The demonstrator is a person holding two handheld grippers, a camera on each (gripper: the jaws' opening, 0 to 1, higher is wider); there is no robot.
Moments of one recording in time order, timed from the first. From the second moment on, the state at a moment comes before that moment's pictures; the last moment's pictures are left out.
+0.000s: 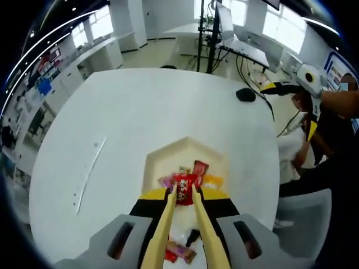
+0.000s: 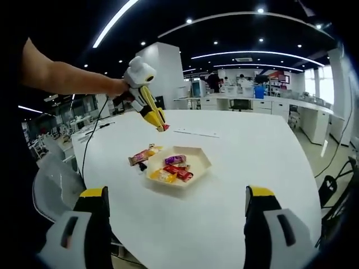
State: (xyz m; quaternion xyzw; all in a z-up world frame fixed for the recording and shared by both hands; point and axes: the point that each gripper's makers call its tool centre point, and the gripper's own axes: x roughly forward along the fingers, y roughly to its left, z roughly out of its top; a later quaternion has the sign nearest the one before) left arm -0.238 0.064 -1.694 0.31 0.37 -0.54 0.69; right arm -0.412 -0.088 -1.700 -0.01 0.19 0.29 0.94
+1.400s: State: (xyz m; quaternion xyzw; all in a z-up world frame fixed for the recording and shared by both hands) left arm -0.246 0.177 -1.662 0.21 0.27 -0.49 0.80; right arm -0.405 -0.066 -1.685 -0.01 0.17 0.31 0.94
